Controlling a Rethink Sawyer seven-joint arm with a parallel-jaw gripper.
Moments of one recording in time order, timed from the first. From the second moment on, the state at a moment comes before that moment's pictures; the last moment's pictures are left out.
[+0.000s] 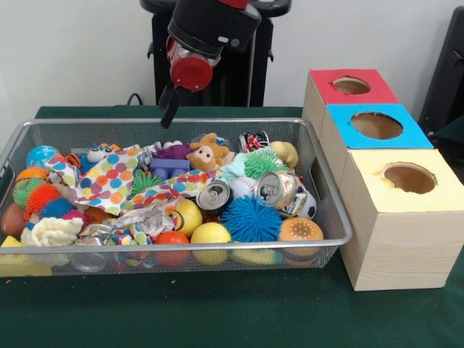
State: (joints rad) arm 0.18 -0.42 -0.66 1.79 0.61 0.29 2.48
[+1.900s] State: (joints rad) arm 0.30 -0.31 -0.63 1.79 0.75 0.20 2.48
